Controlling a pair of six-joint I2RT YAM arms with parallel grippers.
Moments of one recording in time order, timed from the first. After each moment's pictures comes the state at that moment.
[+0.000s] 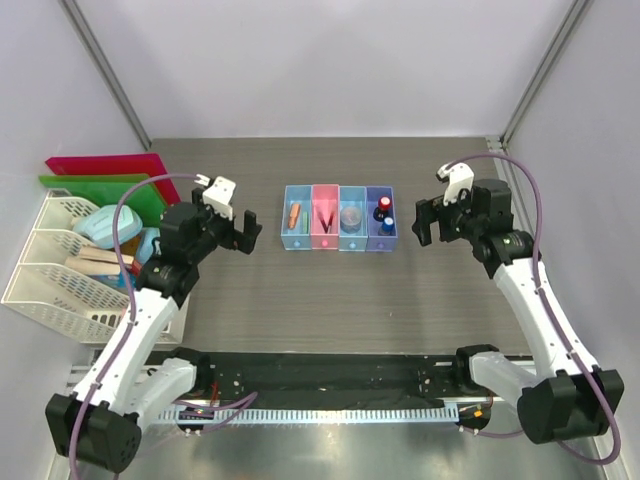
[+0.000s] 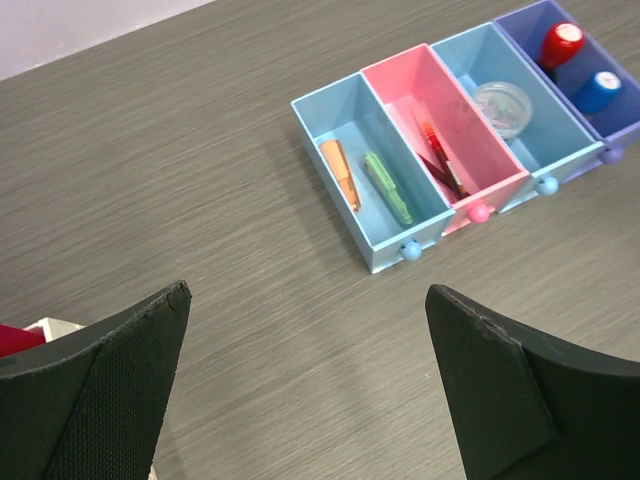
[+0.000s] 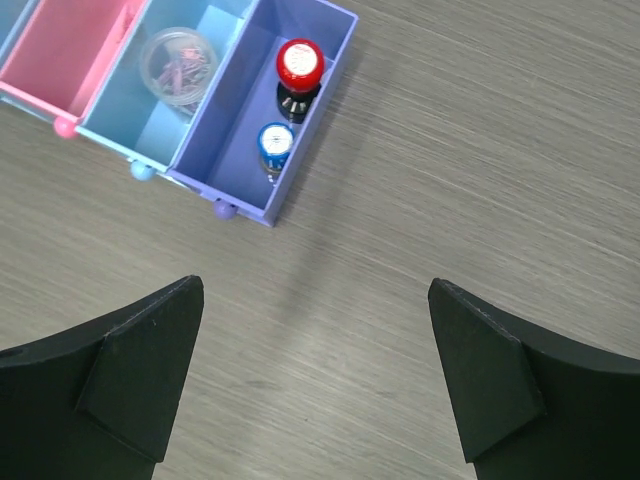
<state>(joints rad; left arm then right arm) -0.27 0.93 0.81 -0.21 0.18 0.11 0.11 1.06 0.96 -0.49 -0.23 -0.17</state>
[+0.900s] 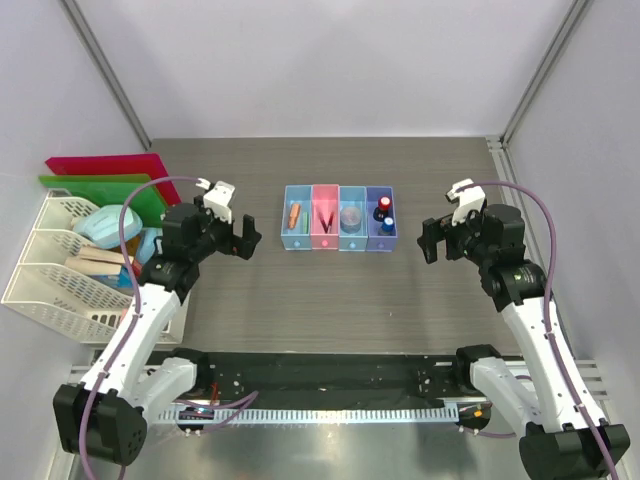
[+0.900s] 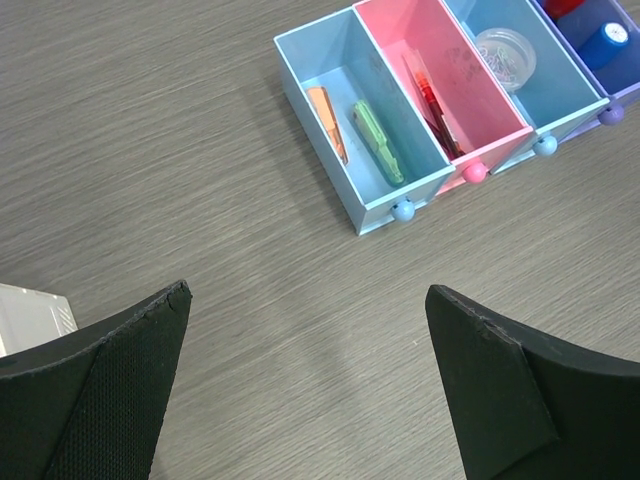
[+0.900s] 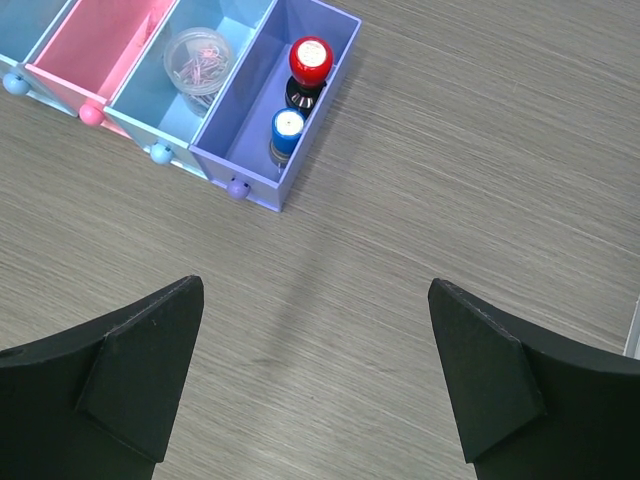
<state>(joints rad) -0.19 0.95 0.76 -0.24 0.28 0.08 0.11 0.81 0.84 -0.51 -0.23 -0.17</state>
